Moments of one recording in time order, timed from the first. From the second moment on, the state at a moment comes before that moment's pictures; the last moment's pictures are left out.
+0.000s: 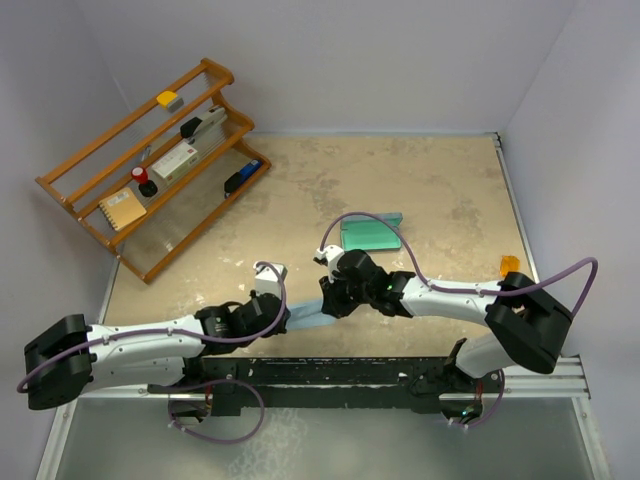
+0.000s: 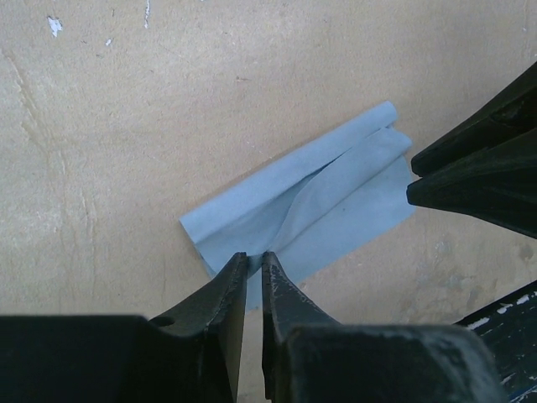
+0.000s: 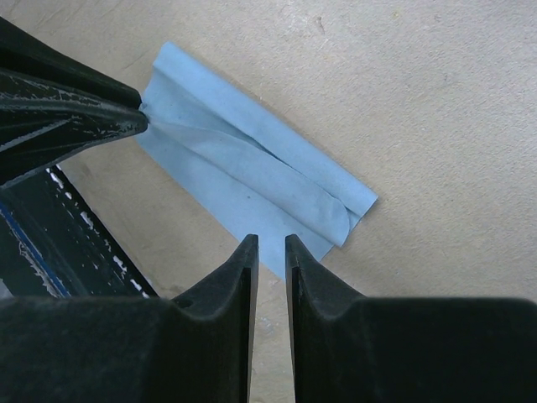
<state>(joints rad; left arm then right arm) -1.14 0.98 0.35 -0.14 -0.46 -0.79 0.96 1.43 0.66 -0.02 -0.15 0.32</state>
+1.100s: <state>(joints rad) -1.27 0.99 0.35 -0.21 -0.56 -0.89 0.96 1.43 0.66 -0.03 -0.14 0.32</state>
